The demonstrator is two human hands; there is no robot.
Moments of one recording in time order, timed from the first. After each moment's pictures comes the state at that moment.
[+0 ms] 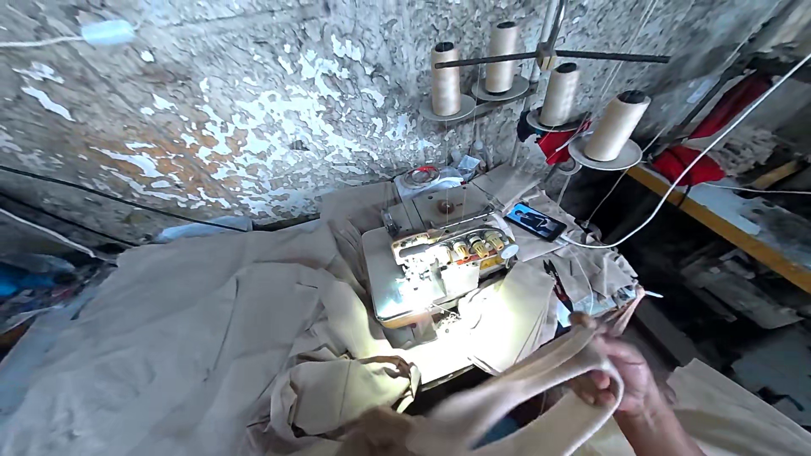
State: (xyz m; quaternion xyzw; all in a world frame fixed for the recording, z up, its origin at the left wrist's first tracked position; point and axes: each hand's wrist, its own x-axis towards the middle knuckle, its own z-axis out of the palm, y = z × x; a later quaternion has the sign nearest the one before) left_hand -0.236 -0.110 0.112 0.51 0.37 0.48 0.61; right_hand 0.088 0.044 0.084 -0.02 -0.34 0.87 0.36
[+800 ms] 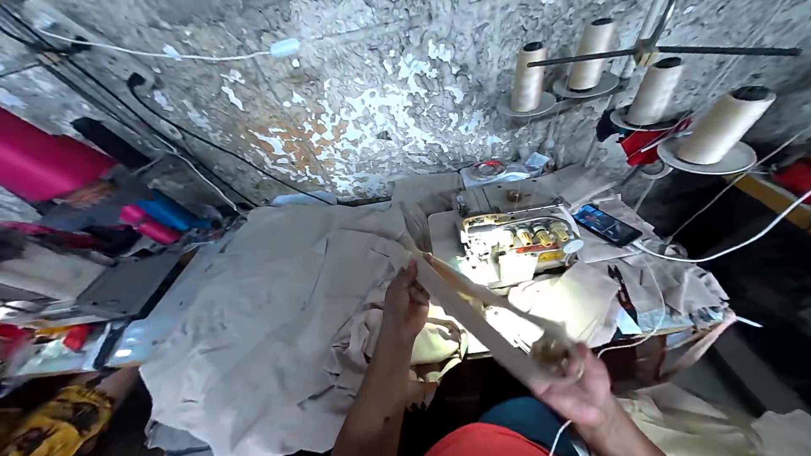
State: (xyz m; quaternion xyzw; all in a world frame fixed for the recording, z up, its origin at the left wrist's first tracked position) left_hand -0.266 -0.024 0.122 0.08 0.42 0.76 0.50; right_hand -0.022 -0.017 0.103 0.11 -0.25 0.90 0.34
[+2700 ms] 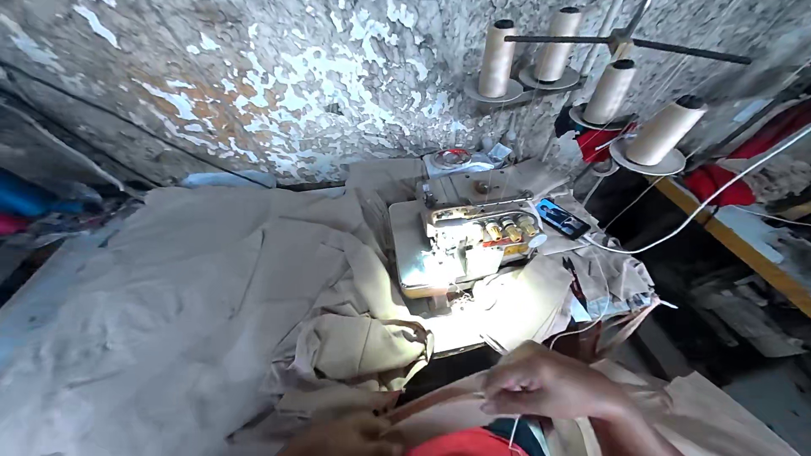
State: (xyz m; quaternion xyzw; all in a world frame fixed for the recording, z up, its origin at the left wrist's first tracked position) left_hand -0.299 -0.160 0.070 0.53 0.54 0.11 0.65; right_hand 0.002 0.019 0.120 -0.04 -0.86 0.50 0.14
